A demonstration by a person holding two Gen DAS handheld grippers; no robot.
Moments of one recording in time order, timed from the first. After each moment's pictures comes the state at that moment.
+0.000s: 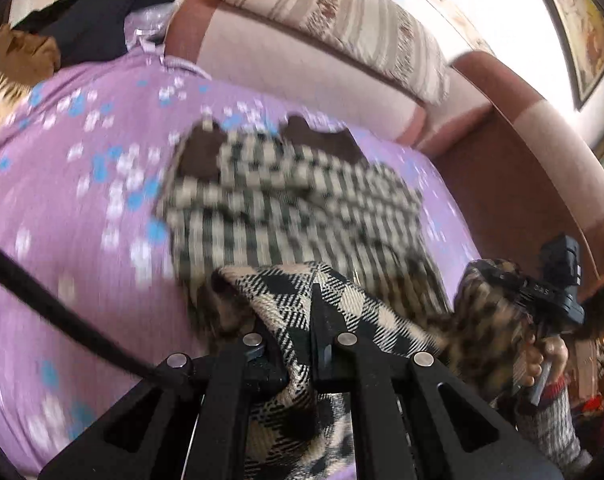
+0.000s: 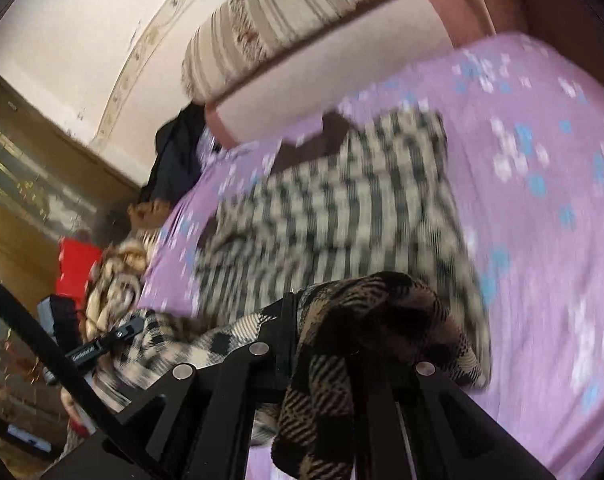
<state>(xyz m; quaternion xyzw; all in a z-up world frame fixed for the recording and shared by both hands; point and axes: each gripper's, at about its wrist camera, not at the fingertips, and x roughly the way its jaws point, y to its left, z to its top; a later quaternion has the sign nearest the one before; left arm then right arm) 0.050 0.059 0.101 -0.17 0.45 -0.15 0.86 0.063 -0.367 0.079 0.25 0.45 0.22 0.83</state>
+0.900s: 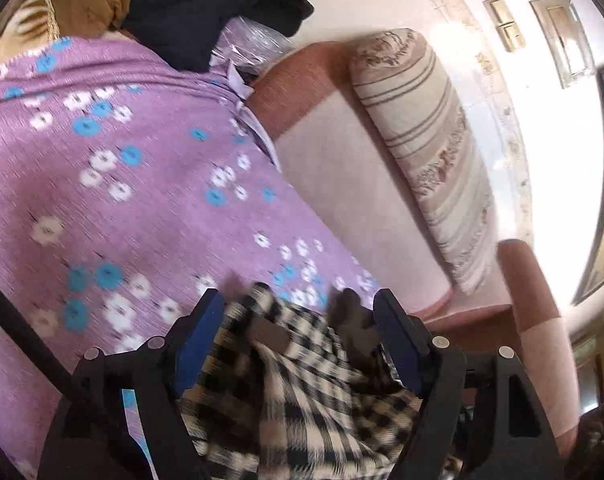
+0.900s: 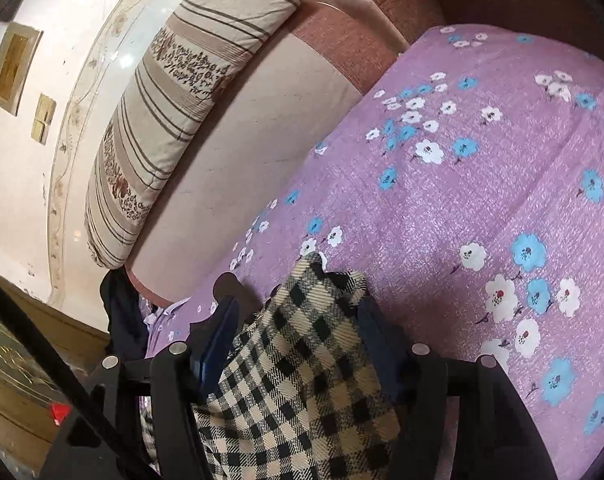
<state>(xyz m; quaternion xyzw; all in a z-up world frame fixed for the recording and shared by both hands) 0.215 0.170 0.054 -0.42 0.35 -0.06 0.84 0.237 -0.449 0.016 0.40 0.37 0.07 0.84</state>
